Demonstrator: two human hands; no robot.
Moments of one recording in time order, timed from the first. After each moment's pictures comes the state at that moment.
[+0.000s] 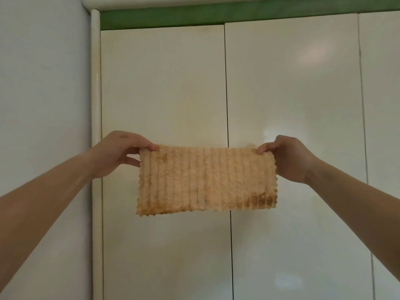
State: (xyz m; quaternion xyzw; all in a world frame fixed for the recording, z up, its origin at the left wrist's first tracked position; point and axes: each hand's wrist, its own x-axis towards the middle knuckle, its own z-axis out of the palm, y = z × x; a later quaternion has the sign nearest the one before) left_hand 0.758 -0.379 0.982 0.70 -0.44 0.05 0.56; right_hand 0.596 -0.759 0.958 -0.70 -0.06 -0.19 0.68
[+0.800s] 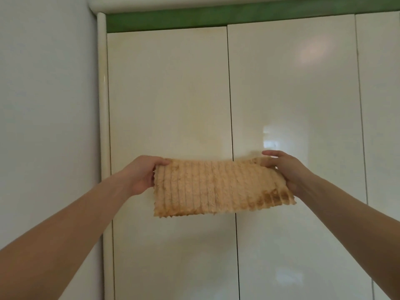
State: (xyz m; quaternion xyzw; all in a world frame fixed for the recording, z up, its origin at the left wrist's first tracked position) left_hand 0.753 -0.413 0.938 0.69 -0.27 -0.07 0.67; right_hand 0.602 -0.733 0.919 -0.64 0.08 -0.33 0.69
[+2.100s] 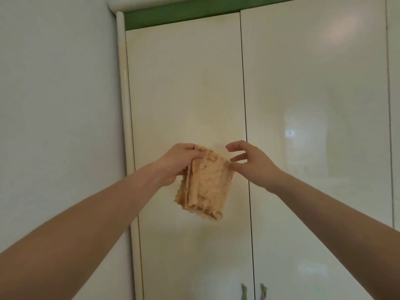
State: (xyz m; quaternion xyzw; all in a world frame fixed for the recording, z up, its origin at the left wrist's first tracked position) left_hand 0.689 -0.437 0.930 0.77 -0.31 0.01 0.56; right_hand 0.615 -0.637 0.896 -0.84 -0.07 -0.34 0.40
